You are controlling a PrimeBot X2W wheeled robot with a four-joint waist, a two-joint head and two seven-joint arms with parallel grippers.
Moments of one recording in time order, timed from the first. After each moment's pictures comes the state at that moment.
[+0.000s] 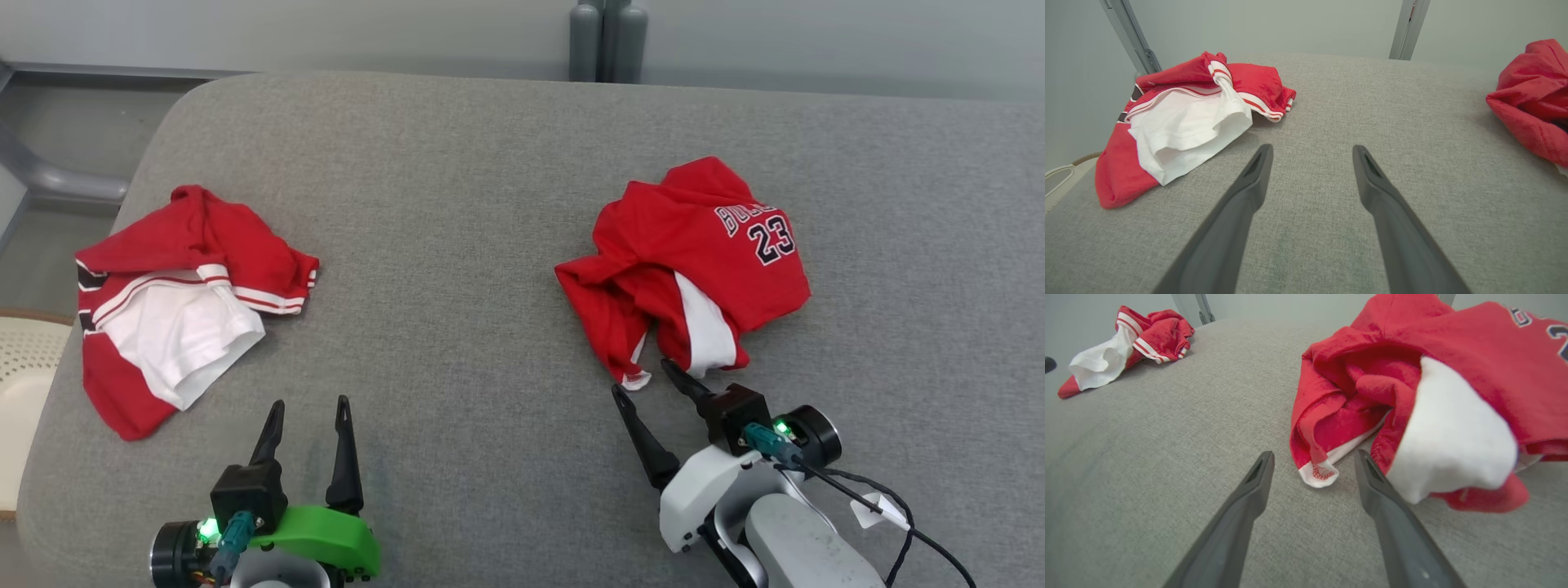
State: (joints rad) left arm -0.08 0.05 -0.15 0.35 -0.19 0.06 -0.26; right arm -0.32 -0.05 0.40 0.60 0.14 0.13 -0.26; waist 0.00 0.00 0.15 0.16
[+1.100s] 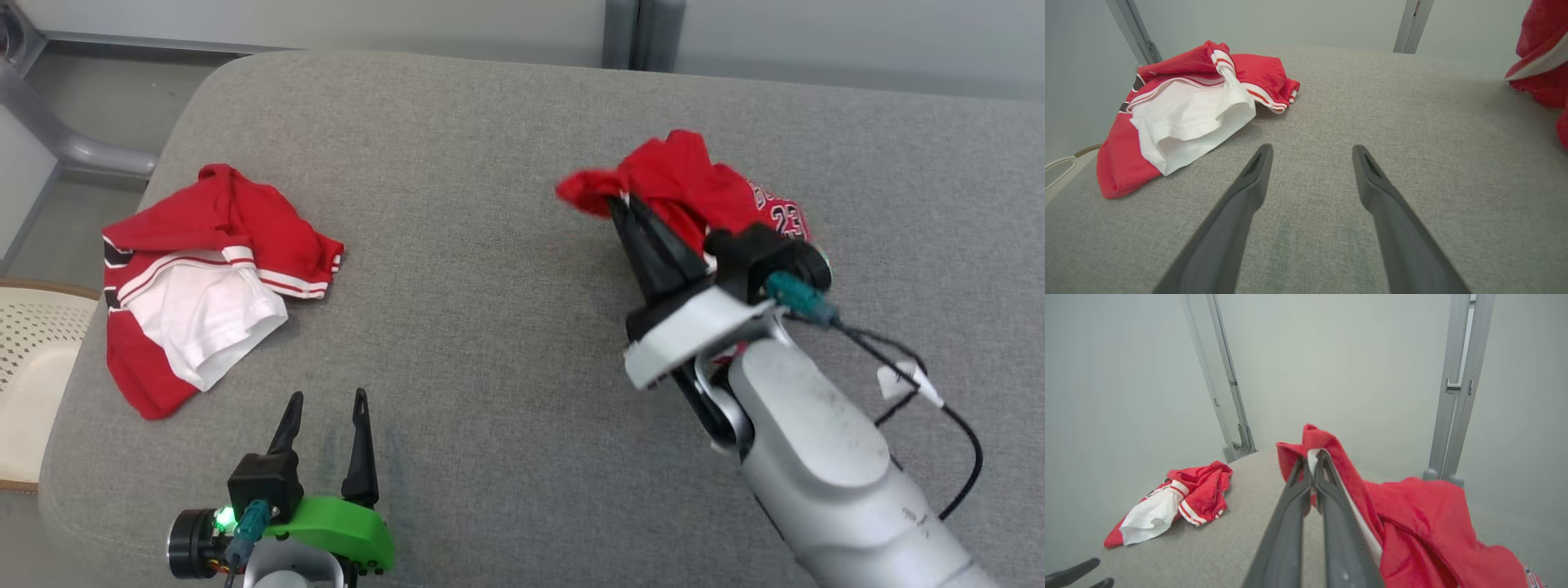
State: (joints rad) left arm -0.11 0.05 -0.19 0.38 -0.21 0.06 -0.26; right arm -0.55 -0.05 0.42 0.44 0.28 0.13 -0.26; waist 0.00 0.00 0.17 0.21
